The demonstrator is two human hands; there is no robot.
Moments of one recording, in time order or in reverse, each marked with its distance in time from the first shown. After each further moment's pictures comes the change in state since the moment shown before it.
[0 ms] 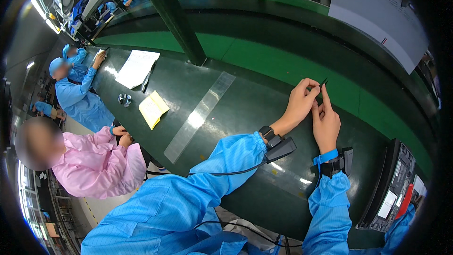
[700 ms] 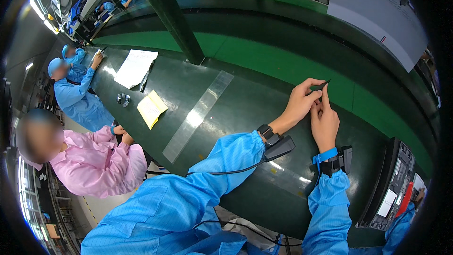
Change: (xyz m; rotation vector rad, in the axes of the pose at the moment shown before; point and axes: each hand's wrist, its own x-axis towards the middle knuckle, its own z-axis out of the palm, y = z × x) left_hand -0.001 0.001 -0.001 -0.140 -0.132 -0.059; right_hand 0.000 0.000 0.001 -0.010 -0.008 0.026
